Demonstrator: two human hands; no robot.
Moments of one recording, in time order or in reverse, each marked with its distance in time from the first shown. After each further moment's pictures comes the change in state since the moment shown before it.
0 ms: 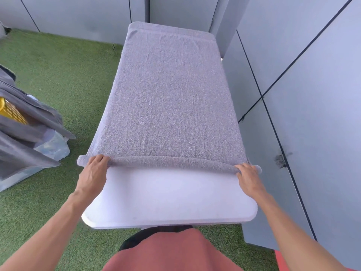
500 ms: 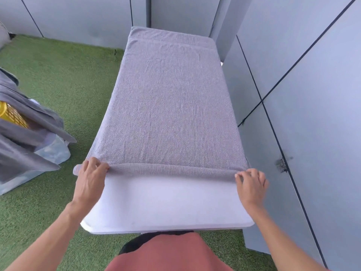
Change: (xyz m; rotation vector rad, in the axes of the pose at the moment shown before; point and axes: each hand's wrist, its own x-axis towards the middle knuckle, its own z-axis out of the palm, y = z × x) left_hand -0.011 0.006 -0.003 0.004 0.214 0.032; right_hand -0.032 -0.025 0.000 -0.104 0.433 0.174
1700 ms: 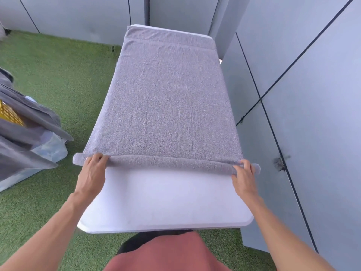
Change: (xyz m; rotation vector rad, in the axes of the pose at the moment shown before) left_hand 0.019 0.006 0.009 0.006 -0.133 -0.022; right_hand 0.031 0.000 0.014 0.097 -0.237 -0.090
